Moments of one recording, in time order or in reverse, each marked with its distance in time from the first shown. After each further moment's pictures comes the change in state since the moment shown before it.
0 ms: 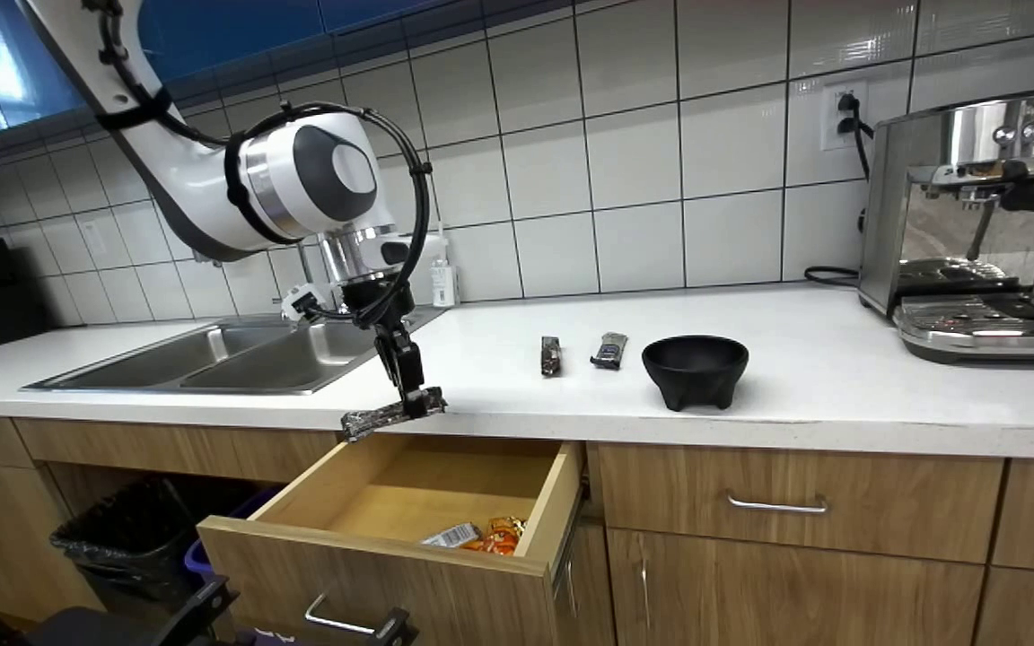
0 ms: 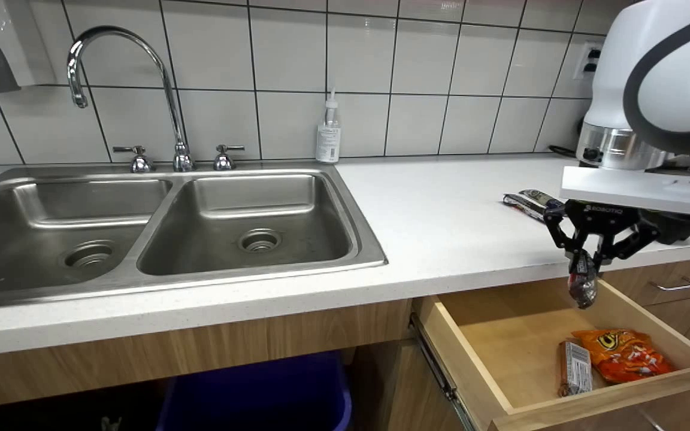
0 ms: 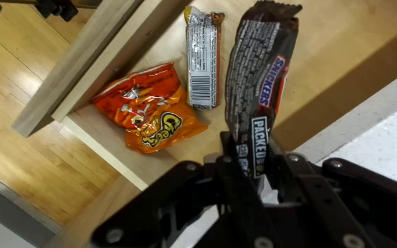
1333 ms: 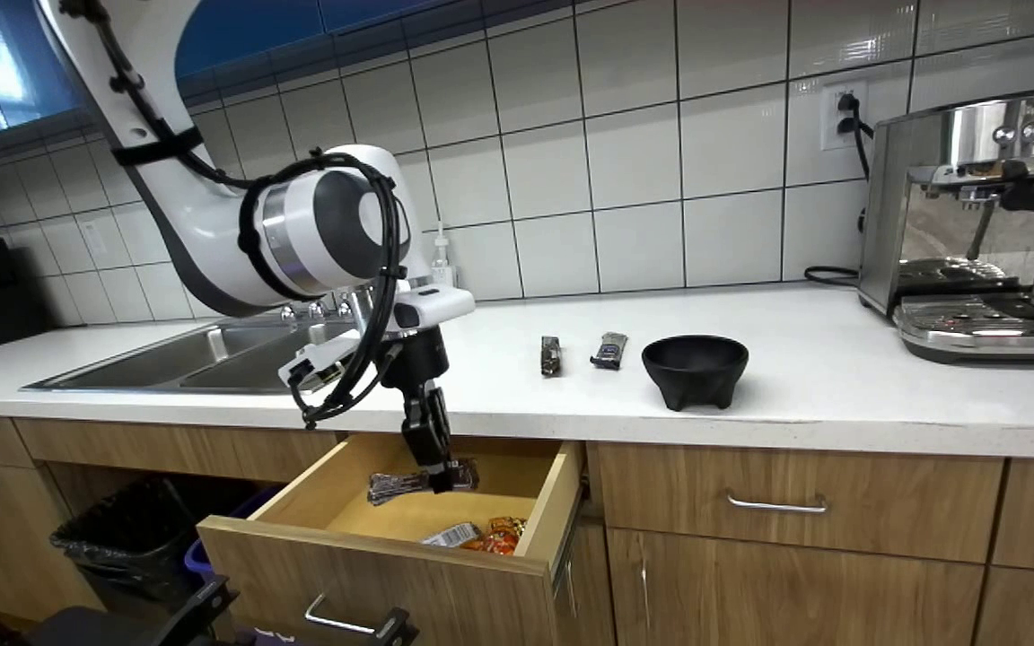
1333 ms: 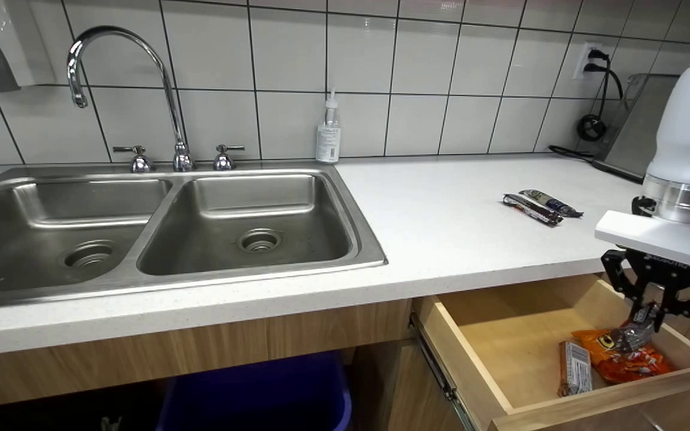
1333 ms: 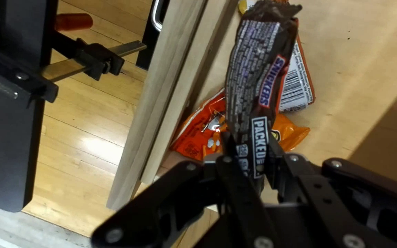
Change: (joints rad) arm -0.113 0.042 -0.062 -0.143 -0.074 0.139 0.314
